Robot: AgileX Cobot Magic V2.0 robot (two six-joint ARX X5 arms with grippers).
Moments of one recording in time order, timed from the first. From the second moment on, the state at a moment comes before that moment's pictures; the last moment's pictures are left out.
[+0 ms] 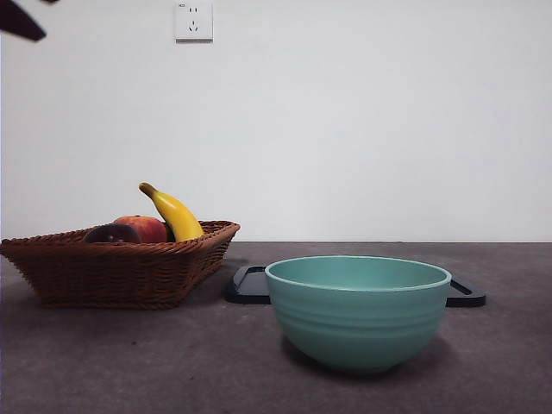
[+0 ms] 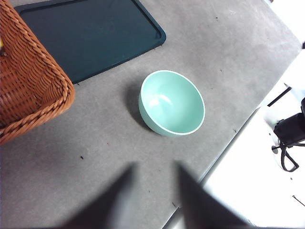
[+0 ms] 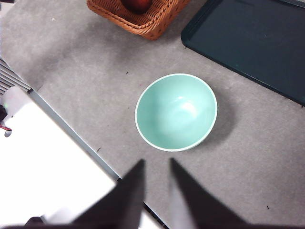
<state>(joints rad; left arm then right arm) -0.29 0.85 0.93 -0.88 0.64 0.08 0.57 0.71 0.95 -0.99 -0.32 0.15</state>
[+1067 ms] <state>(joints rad) -0.29 0.85 0.93 -0.86 0.64 0.08 0.57 0.71 0.95 -0.98 -0.31 0.15</state>
